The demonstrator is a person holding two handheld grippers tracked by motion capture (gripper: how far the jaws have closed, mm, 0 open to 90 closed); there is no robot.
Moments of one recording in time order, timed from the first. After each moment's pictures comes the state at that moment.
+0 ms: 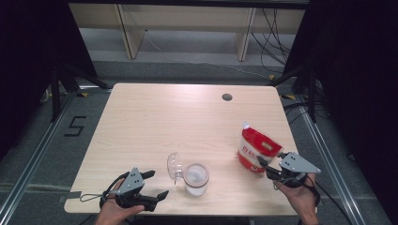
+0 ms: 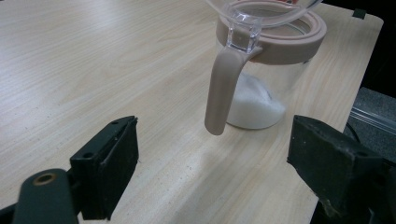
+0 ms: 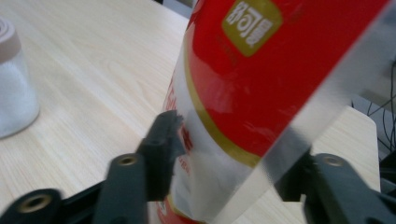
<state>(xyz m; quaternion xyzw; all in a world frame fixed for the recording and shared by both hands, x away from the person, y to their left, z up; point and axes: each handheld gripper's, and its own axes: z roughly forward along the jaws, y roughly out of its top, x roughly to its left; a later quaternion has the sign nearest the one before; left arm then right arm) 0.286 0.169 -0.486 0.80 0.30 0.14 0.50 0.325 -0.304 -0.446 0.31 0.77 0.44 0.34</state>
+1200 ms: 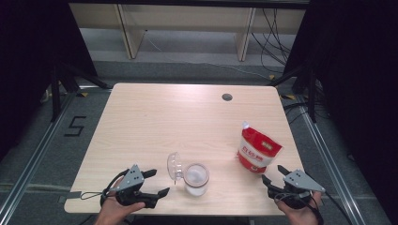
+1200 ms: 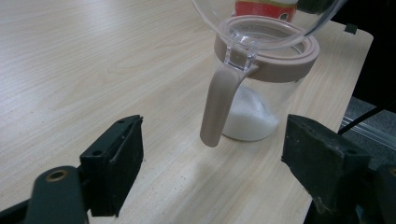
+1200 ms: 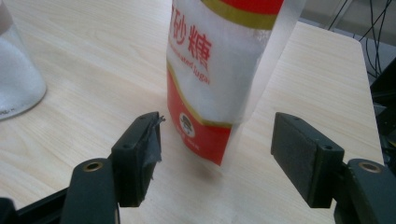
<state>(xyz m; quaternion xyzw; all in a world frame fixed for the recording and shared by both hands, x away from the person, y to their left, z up) 0.291 0.167 -0.477 0.80 0.30 0.13 0.50 0.277 -0.302 -0.463 0.43 0.75 0.41 0.30</state>
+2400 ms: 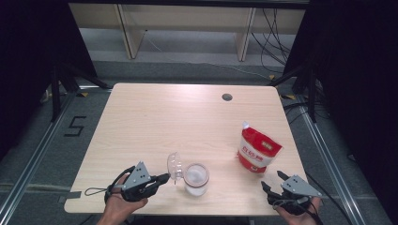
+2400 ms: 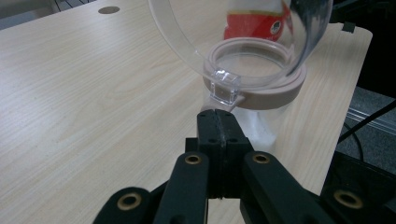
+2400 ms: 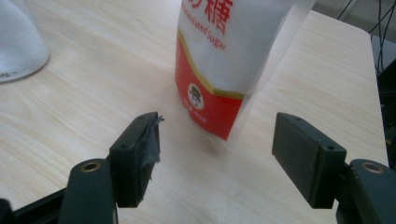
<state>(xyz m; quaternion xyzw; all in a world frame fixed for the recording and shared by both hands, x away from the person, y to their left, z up) 0.292 0.151 -0.458 0.81 0.27 0.15 0.50 0.268 -0.304 -0.472 0.41 0.77 0.37 0.31</state>
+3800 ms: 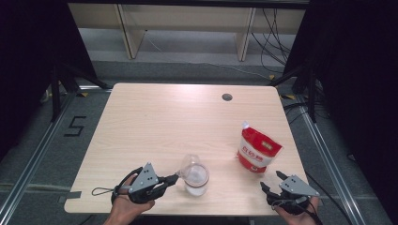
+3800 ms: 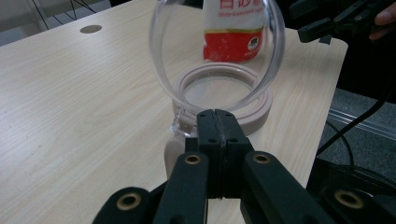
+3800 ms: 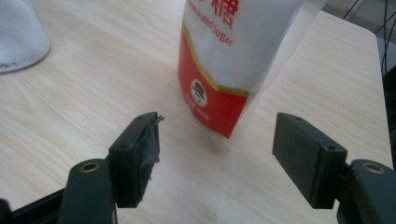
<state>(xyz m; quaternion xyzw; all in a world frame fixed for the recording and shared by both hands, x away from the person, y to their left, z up) 0.285 0.130 -0.451 0.80 0.26 0.15 0.52 0.270 -0.303 -0.475 0.40 0.78 0.37 0.31</state>
